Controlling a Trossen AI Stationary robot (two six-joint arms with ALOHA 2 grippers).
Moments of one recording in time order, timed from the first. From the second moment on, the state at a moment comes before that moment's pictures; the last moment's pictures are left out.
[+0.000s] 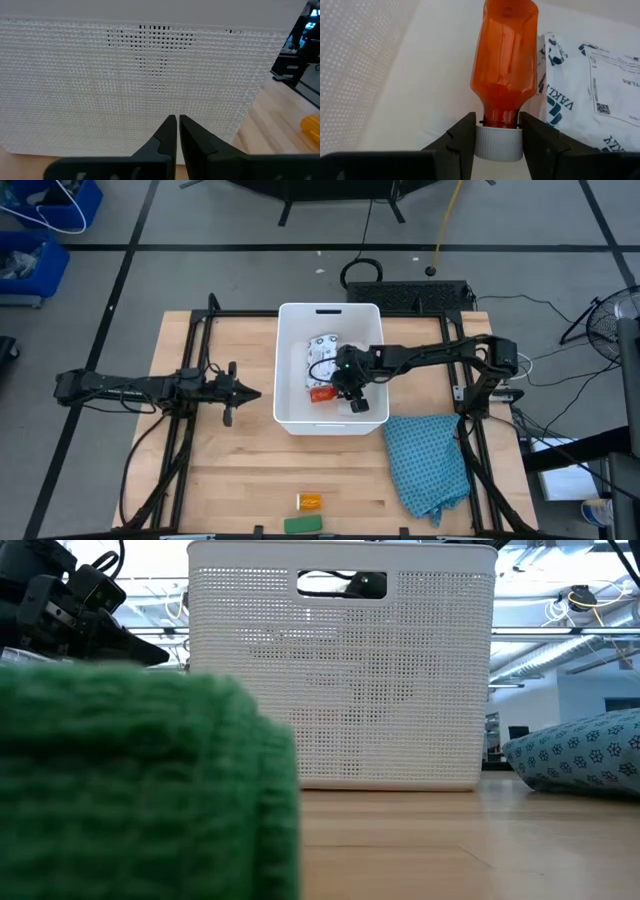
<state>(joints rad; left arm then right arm) 0.02 0.41 0.04 0.20 0.02 -0.06 -0.19 1.75 1.10 -0.34 -0.23 -0.40</state>
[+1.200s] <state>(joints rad) 0.02 0.41 0.04 0.18 0.03 -0.11 -0.06 1.05 1.01 -0.24 -0.20 -0.22</state>
